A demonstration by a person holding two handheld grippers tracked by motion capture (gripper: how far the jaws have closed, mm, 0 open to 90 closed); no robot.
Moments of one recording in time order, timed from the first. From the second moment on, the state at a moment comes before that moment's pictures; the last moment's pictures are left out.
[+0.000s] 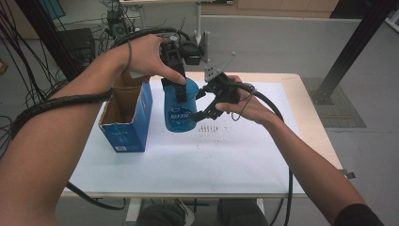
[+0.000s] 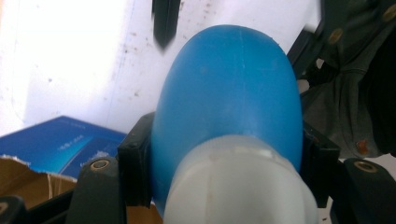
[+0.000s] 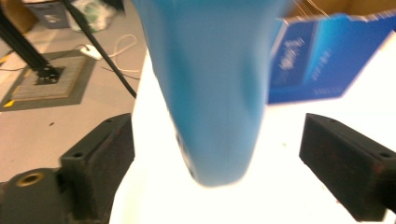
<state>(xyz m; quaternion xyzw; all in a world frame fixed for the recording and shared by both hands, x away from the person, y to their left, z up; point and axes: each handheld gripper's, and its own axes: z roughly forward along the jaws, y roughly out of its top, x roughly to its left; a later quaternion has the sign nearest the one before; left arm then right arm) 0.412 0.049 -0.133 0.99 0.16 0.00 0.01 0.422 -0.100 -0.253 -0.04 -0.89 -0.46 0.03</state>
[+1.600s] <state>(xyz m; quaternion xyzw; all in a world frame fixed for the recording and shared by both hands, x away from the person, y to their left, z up) 0.448 0.210 0.039 0.69 0.72 0.07 0.06 0.413 -0.259 -0.228 -0.24 -0.90 -0.35 -0.09</state>
